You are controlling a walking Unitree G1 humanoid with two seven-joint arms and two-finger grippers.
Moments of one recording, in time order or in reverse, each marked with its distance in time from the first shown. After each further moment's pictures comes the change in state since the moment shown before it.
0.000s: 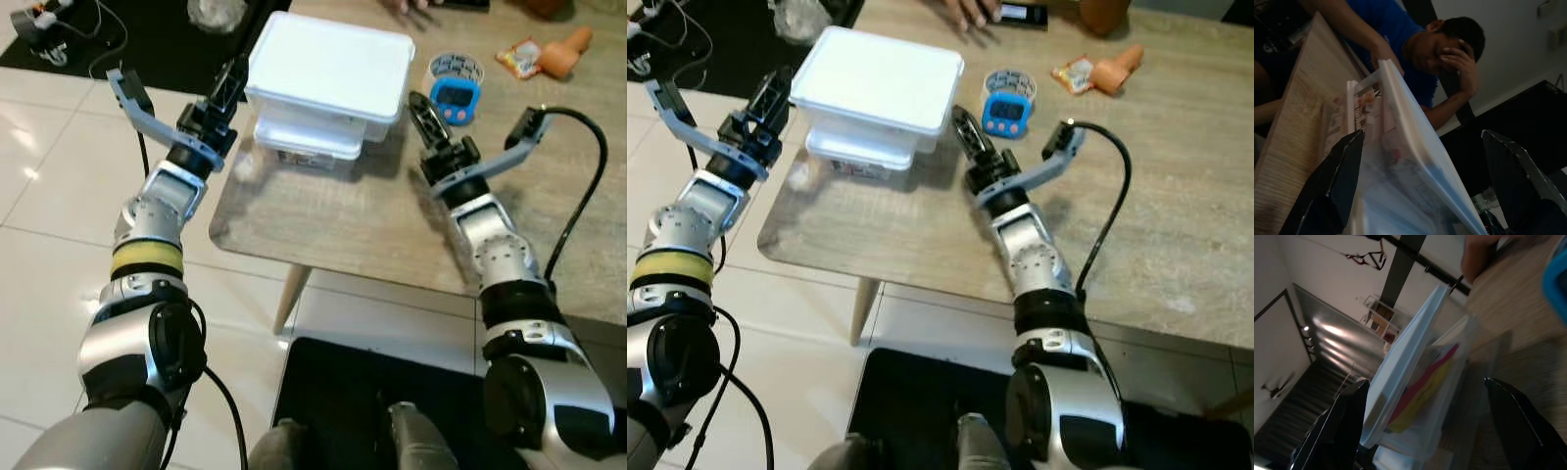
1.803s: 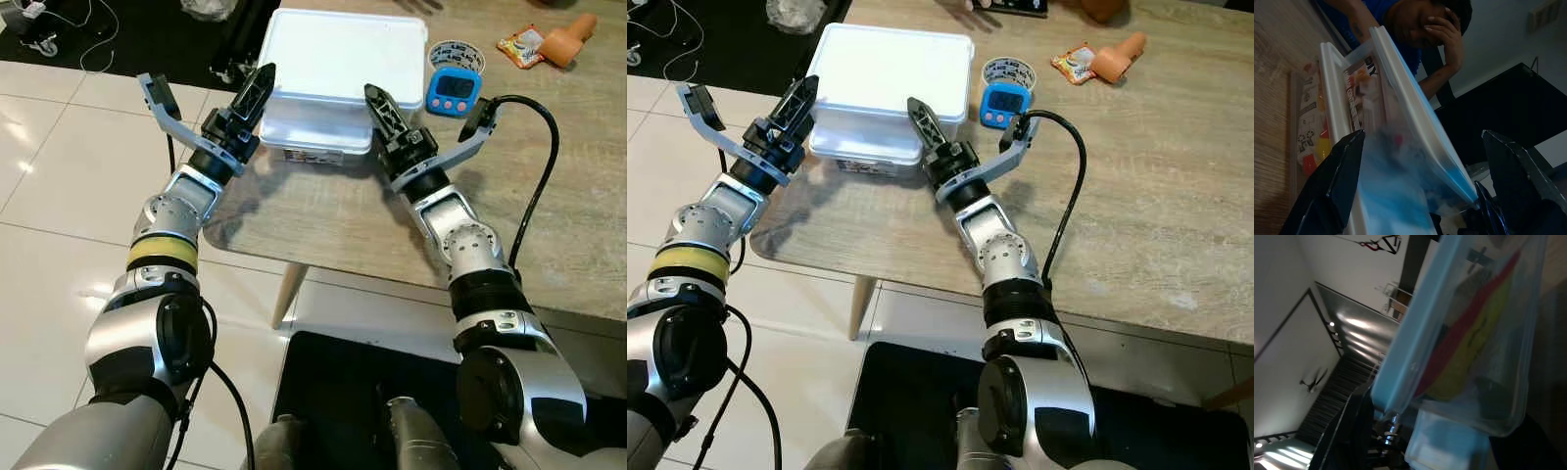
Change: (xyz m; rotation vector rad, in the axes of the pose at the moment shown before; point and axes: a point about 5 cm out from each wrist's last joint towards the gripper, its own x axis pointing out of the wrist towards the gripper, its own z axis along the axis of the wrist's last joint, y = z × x) left arm 0.004 -0.002 -0.023 -0.053 0.071 -0.103; right arm 0.017 0.022 -0.029 0.123 0.068 0.081
